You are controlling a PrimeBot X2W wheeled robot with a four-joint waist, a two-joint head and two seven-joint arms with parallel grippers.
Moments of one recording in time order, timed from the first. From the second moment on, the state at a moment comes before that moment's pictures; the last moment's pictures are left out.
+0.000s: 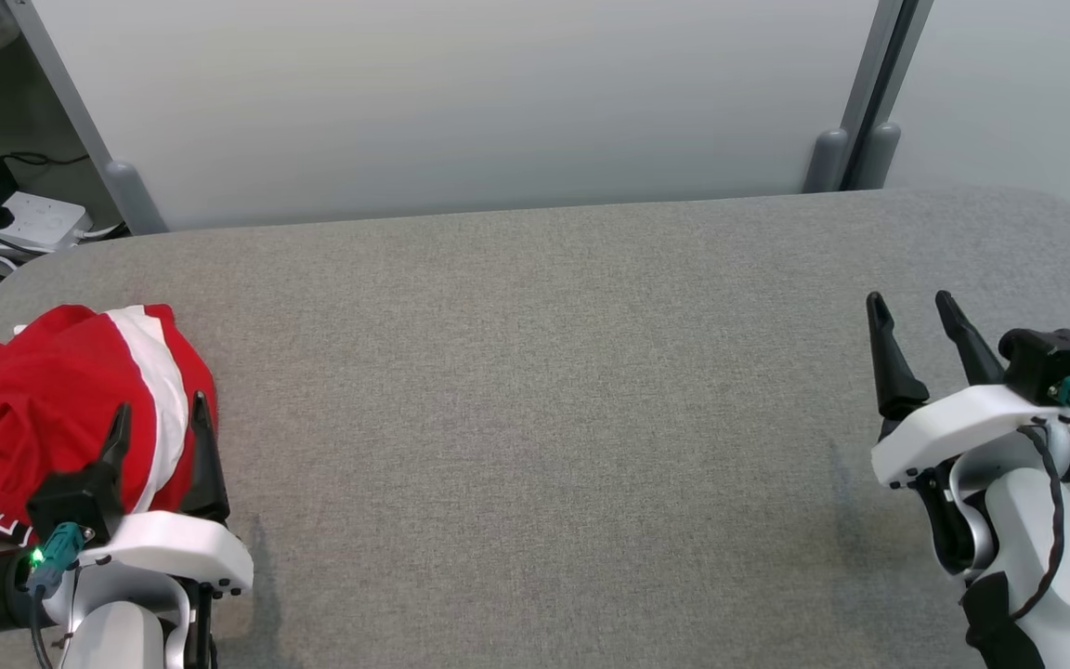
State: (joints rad) left arm -0.24 0.04 0.19 0.46 -0.09 -0.03 -0.24; right arm -0.50 -0.14 0.13 0.67 0.35 0.12 -0.24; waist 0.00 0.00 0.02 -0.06
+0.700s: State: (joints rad) left arm -0.24 0.03 0.22 0.48 -0.05 -0.02 -0.25; right arm -0.51 -0.14 0.11 0.67 0.31 0.12 -0.25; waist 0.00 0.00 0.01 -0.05
